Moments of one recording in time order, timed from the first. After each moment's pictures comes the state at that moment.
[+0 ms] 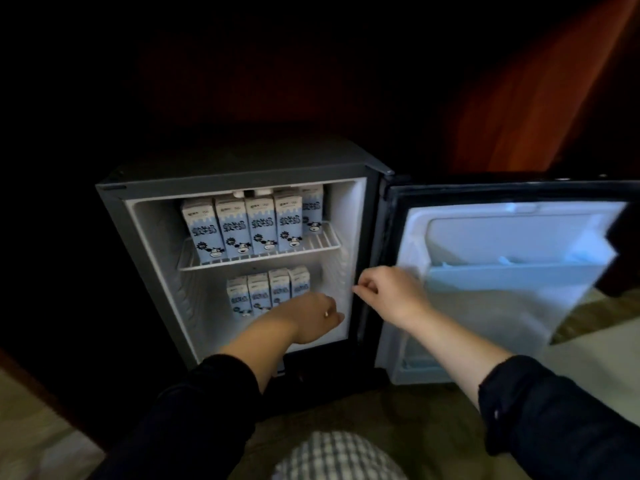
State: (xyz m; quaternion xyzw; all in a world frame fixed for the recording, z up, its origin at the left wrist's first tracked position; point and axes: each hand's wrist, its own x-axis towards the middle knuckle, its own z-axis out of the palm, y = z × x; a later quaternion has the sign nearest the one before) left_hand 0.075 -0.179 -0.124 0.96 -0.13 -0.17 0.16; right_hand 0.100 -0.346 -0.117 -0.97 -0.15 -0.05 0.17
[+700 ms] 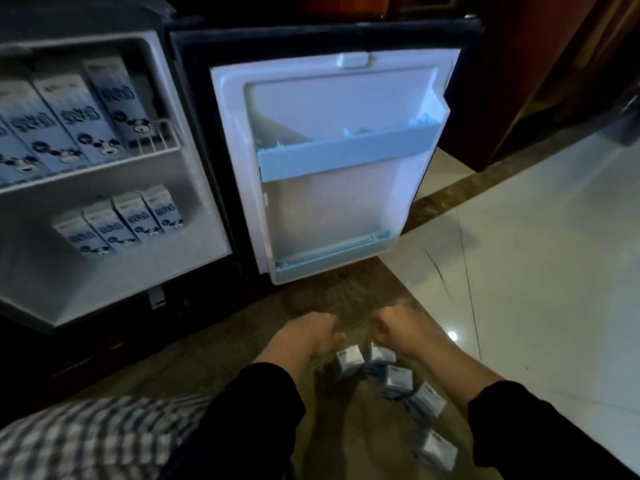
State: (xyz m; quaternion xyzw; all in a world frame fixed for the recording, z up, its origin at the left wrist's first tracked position) left_hand 0.002 -0.405 -0.276 0.91 -0.21 -0.35 0.11; right_hand -0.035 -0.578 -0.282 -0.97 -0.01 0.23 0.07
